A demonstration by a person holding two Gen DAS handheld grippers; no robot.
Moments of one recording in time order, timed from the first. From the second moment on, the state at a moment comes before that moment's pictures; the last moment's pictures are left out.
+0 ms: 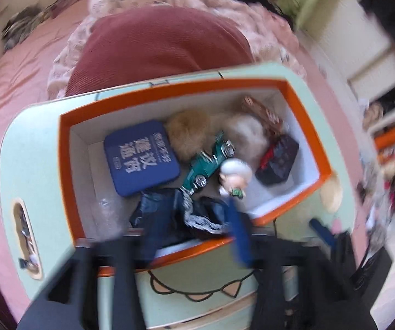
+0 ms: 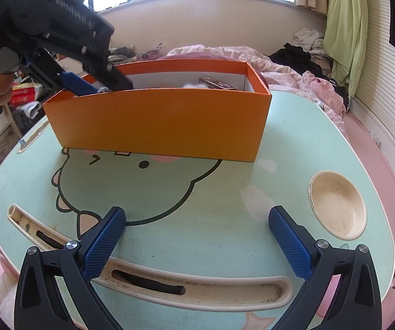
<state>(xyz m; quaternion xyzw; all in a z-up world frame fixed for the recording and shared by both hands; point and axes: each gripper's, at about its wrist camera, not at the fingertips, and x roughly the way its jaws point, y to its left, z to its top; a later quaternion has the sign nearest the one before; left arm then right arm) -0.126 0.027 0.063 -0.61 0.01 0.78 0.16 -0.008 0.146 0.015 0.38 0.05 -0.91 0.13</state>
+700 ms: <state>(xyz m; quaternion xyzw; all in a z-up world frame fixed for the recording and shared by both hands) -0.011 0.008 0.126 -0.44 -0.04 0.84 0.30 -0.008 0.150 0.015 0.38 0.05 -0.91 0.13</state>
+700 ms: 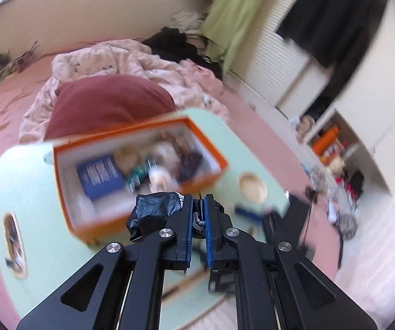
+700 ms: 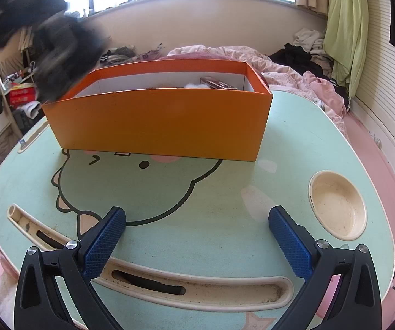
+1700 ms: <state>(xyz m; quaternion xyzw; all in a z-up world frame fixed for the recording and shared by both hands) 0.025 -0.028 0.062 -0.35 -0.16 0.89 0.26 -0.211 0.096 0.080 0.51 0.22 -0.82 0.16</state>
